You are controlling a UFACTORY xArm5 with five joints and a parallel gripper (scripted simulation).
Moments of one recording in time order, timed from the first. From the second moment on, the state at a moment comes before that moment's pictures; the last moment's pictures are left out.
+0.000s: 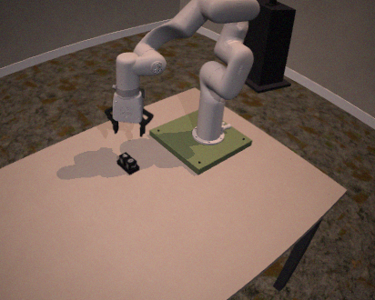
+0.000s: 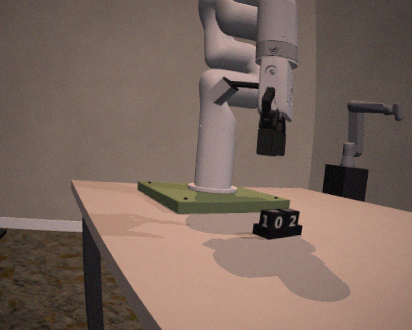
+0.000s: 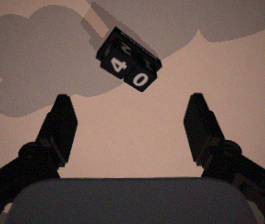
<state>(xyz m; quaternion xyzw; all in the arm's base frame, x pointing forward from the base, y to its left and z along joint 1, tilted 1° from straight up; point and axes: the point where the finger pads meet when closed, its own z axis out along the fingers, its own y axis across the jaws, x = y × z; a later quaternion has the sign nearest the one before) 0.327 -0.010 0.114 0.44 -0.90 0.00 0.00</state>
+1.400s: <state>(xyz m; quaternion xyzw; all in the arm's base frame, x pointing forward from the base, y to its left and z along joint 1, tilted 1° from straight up) 0.304 -0.034 0.105 -0.12 -0.99 0.00 0.00</state>
